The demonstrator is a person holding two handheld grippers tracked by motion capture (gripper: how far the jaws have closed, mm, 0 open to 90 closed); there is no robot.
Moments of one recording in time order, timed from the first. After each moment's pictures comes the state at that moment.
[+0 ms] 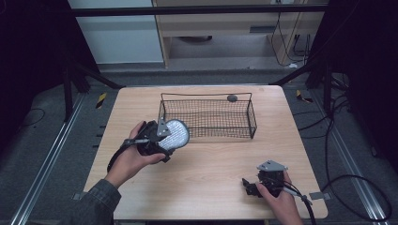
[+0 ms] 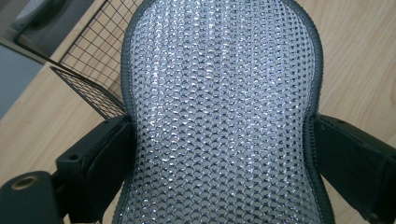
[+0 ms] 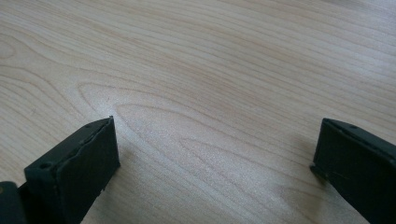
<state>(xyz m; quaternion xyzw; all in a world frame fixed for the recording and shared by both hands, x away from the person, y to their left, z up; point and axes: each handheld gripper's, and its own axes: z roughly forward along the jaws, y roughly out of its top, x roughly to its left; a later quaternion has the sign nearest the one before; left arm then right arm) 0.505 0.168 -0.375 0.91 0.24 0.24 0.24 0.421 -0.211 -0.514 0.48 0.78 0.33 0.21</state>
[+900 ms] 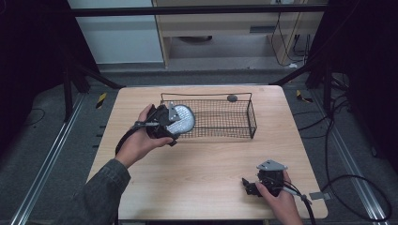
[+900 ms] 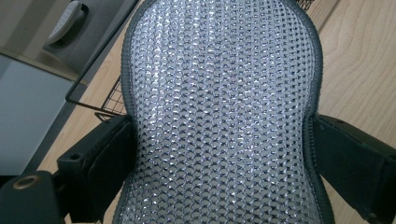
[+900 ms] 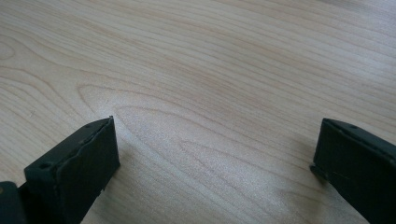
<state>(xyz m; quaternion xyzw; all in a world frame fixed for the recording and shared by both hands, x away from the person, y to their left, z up) 0.542 0.142 -0.353 0.92 0.20 0.28 0.20 0.422 -0.211 -0.514 0.48 0.79 0.33 0.21</state>
